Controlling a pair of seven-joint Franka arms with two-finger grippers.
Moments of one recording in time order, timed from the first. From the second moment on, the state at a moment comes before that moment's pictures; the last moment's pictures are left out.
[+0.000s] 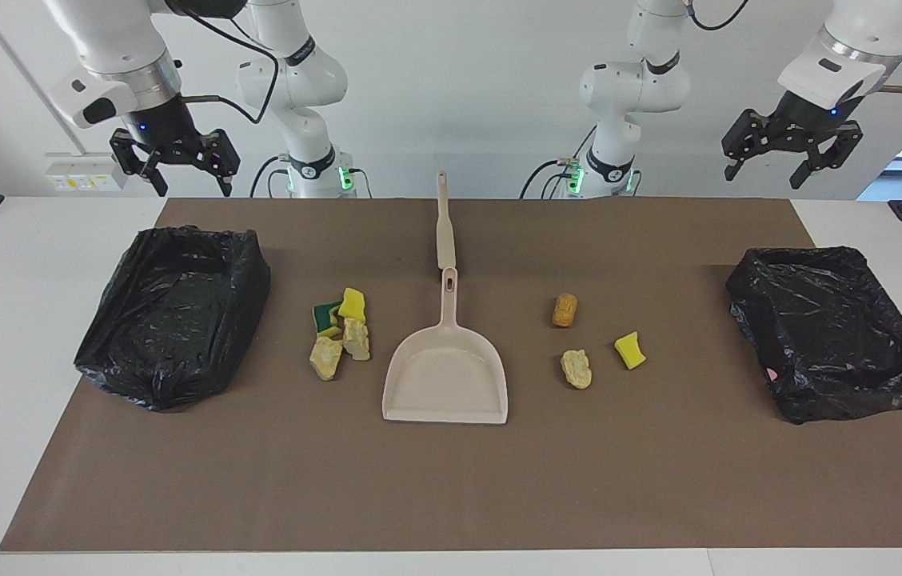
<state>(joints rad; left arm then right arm) -0.13 0.00 0.06 -1.39 -0.01 1.37 0.16 0.07 -0.06 -0.08 -1.57 -0.04 1.50 -0.02</state>
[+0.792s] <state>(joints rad) -0.13 0.00 0.03 -1.39 -0.01 1.37 0.16 0.07 -0.06 -0.08 -1.57 -0.04 1.50 -0.02</state>
